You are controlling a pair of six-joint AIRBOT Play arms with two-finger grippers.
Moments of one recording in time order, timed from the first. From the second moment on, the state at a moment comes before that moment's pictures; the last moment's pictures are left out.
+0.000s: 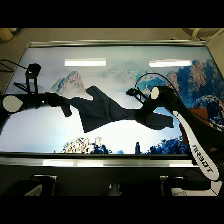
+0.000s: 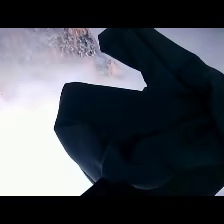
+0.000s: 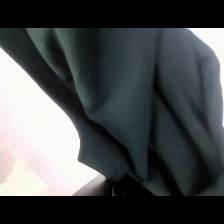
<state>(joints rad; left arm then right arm) -0.14 -1.04 1.01 1.30 -0.85 -1.44 0.27 -1.55 1.25 -1.30 1.20 0.93</state>
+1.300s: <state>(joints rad) 0.11 -0.95 1.48 1.39 -0.91 -1.51 -0.03 -1.05 1.47 -1.44 1.55 1.08</state>
